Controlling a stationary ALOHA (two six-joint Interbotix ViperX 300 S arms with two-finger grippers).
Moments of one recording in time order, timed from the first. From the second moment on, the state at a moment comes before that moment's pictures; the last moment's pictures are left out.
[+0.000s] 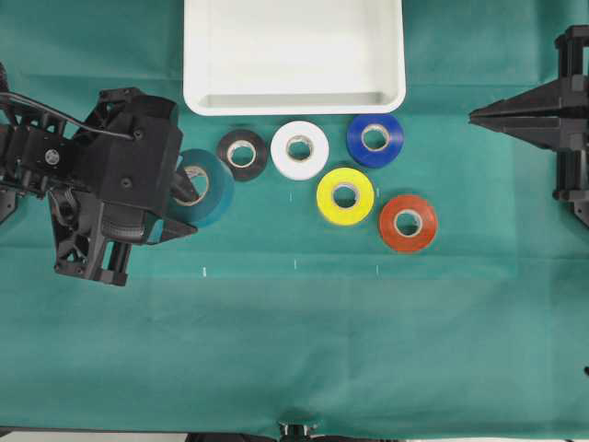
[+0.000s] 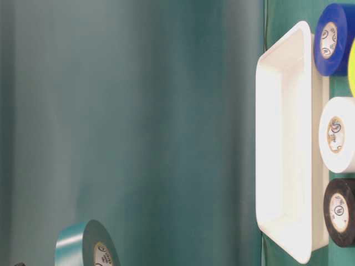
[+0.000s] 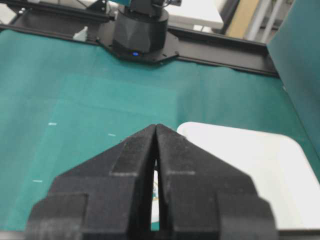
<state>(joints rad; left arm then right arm) -0.20 -0.36 0.36 0.00 0.88 -0.02 -0.03 -0.93 1.12 -0.02 -0.12 -0.01</state>
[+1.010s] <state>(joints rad) 0.05 -0.42 0.41 0.00 0.88 -0.02 -0.03 -0.93 1.12 -0.02 -0.12 -0.01</state>
